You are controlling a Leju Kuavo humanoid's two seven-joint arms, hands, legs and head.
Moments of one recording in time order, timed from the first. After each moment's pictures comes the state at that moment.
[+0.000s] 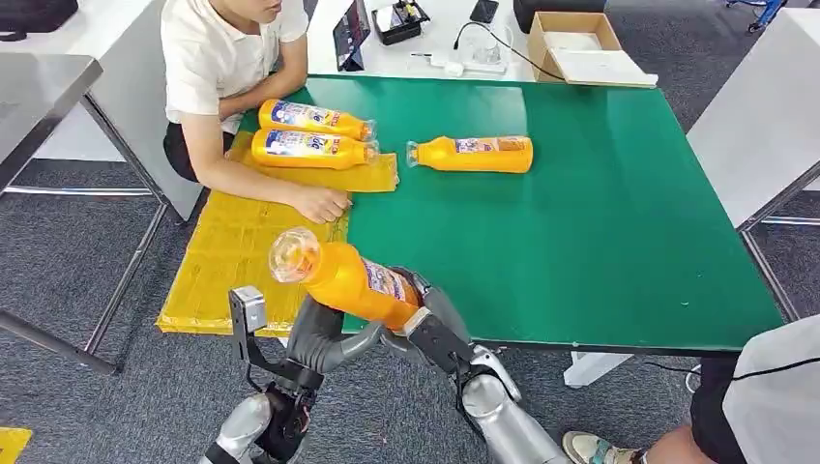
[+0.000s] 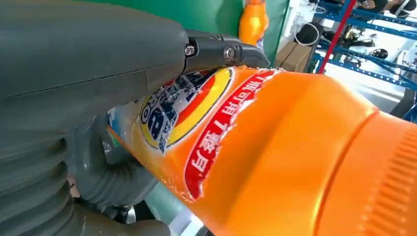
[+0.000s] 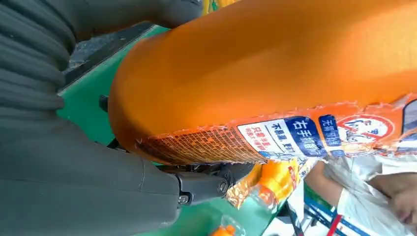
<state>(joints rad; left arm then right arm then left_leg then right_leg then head) -0.06 -0.13 -0.51 -1.40 0.29 -0.02 -0.24 -0.33 0.18 0.51 -0.86 0.44 -0.04 -0.56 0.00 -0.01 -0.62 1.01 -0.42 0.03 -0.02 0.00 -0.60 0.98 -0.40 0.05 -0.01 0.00</state>
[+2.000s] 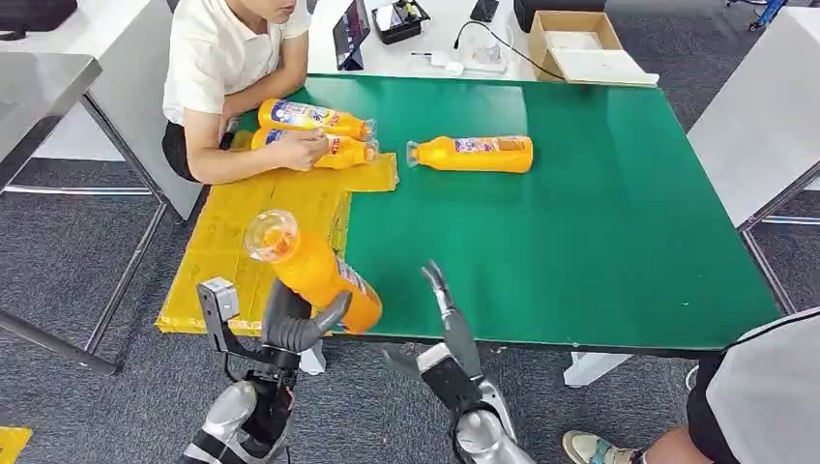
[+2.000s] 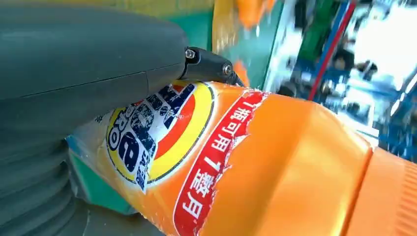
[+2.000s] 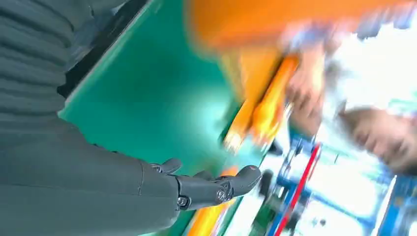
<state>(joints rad) -0.08 -0.11 -0.40 -1.38 0.24 0.07 -0.29 -0.15 0.16 0.53 -1.00 0.36 -0.35 -0.70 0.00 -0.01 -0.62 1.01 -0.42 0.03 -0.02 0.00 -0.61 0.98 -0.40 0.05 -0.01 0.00</state>
